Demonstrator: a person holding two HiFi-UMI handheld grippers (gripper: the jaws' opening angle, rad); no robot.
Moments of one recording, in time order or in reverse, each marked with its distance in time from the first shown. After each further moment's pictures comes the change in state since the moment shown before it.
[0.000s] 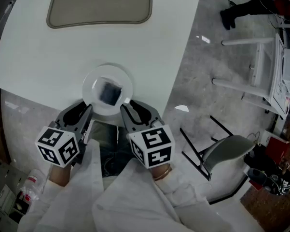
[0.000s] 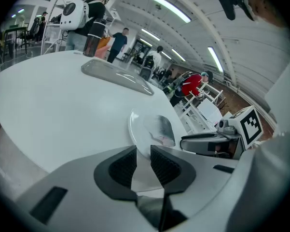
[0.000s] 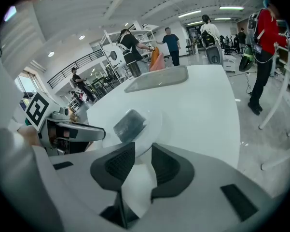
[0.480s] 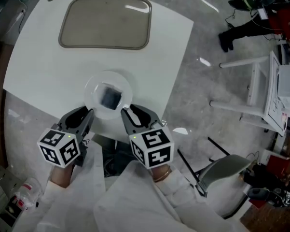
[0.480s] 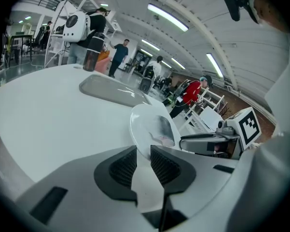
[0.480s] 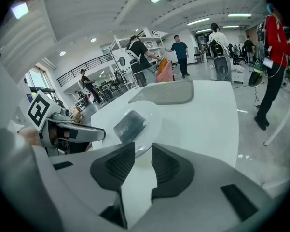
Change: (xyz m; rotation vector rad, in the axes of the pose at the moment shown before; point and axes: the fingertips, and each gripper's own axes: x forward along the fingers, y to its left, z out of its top) left arm -0.010 -0.012 0.048 0.008 -0.109 0.032; right arm -0.010 -0.006 0.056 -0.086 -0.066 0.052
